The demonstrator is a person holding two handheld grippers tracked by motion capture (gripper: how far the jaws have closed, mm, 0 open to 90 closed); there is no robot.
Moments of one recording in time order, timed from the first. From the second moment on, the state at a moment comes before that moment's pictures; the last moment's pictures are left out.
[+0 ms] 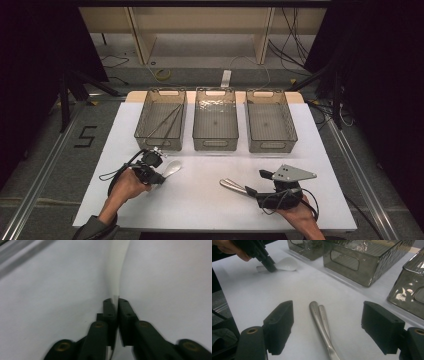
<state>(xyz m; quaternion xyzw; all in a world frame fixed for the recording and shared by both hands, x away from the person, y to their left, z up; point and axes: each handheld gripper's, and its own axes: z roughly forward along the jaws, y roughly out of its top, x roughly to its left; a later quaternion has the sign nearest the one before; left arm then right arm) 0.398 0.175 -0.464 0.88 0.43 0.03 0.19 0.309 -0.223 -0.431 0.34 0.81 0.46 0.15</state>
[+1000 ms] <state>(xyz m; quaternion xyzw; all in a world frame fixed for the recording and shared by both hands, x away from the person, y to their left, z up) 0.399 0.171 -0.432 0.86 0.42 0.05 0.30 0.311 -0.224 -0.432 0.34 0.81 0.46 0.15</state>
